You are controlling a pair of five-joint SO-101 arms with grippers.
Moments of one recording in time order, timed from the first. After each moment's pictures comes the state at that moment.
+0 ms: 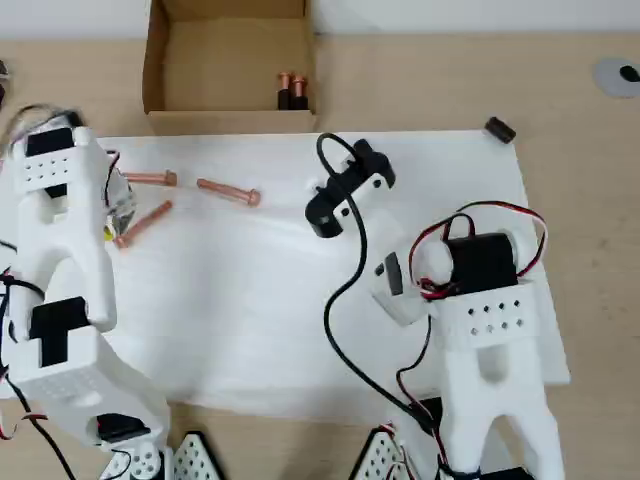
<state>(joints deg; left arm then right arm) -17.4 12.7 -0.8 85.0 26.5 -14.4 -39.3 22.8 101.7 21.8</state>
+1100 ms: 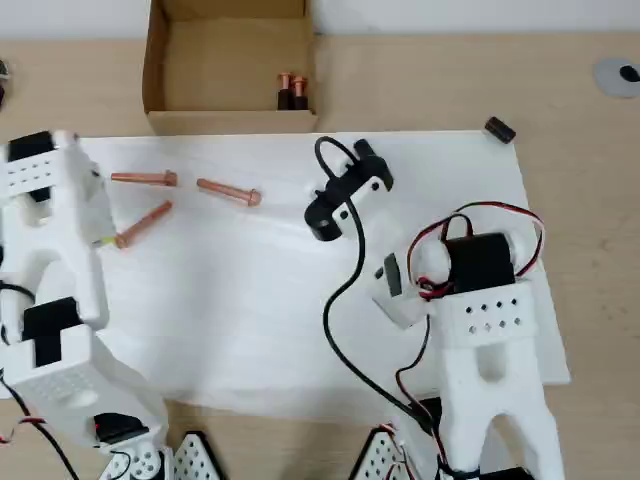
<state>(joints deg) -21.1 12.9 -0.4 80.0 82.5 -14.4 -39.3 24.0 101.7 22.2</state>
